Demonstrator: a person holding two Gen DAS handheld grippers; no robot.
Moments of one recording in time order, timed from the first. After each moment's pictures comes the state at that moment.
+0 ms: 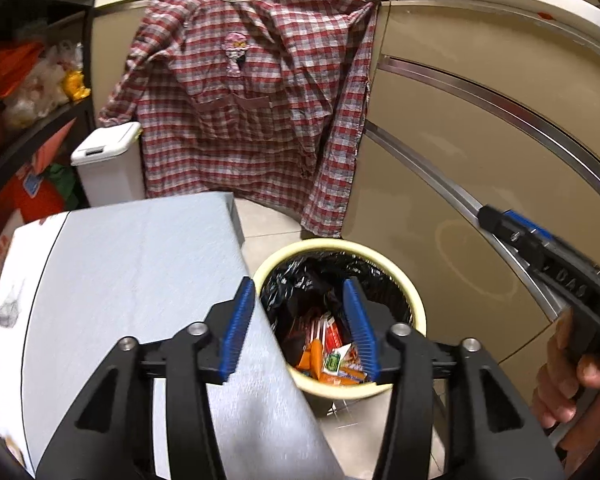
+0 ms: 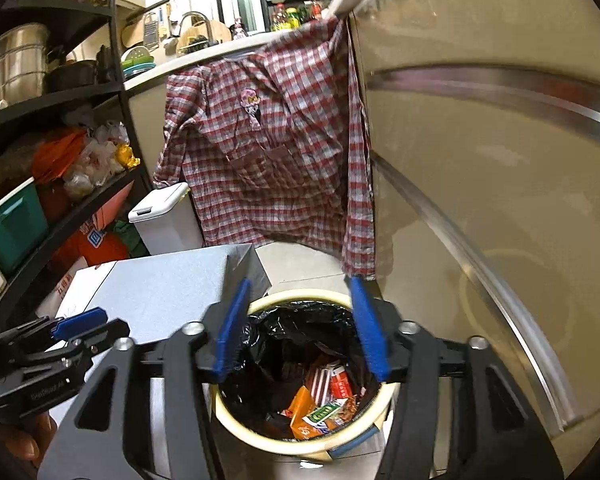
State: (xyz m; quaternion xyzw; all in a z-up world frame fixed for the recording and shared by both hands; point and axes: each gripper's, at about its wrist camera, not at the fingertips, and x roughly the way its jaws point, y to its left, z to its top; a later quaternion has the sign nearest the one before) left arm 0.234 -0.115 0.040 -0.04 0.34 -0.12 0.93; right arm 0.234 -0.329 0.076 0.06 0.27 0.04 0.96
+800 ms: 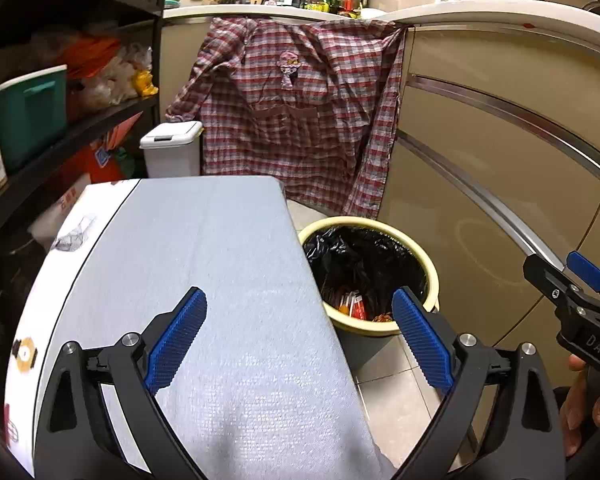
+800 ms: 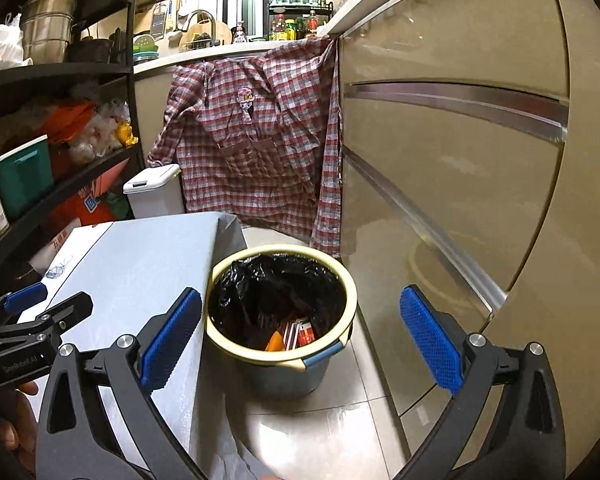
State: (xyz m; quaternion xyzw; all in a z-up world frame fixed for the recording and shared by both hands) left arm 0.112 -0.097 0.027 -0.05 0.30 -0.03 0.95; right arm 0.106 -0.321 0.053 0.01 0.26 0.00 0.96
